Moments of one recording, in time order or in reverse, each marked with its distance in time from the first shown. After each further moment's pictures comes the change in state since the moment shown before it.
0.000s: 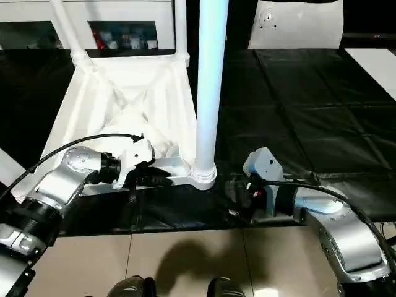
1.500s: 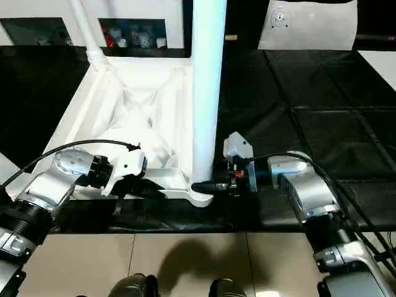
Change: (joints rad) left arm 0.038 0.037 0.006 -0.023 -0.022 -0.107 -0.206; right arm -0.394 0.119 0.161 0.602 -0.047 -0.274 0.453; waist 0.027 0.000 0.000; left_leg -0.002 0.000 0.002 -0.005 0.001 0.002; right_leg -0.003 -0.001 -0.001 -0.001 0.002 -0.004
